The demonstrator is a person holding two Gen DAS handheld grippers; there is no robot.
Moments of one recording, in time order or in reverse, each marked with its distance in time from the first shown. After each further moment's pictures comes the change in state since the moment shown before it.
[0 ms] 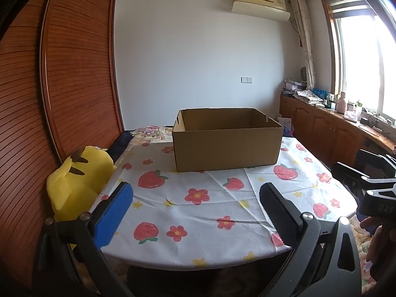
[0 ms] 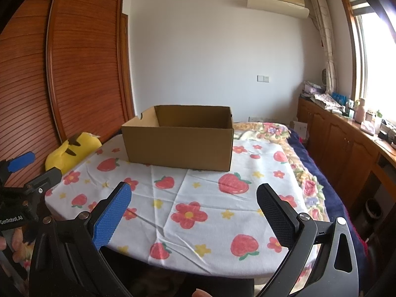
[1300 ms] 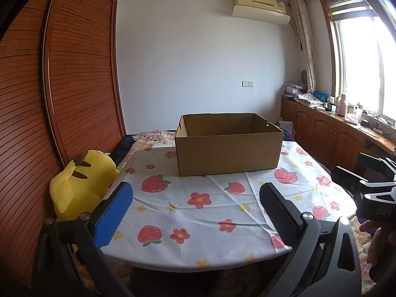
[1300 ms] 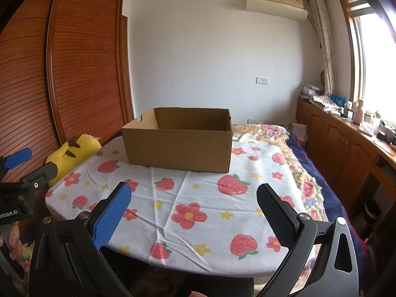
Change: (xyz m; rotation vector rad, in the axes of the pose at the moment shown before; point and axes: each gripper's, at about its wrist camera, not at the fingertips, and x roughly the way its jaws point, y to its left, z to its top) left arm -0.008 0.002 0.006 -0.003 -0.021 0.007; right arm -0.004 0.005 0.005 -0.001 -0.007 -0.009
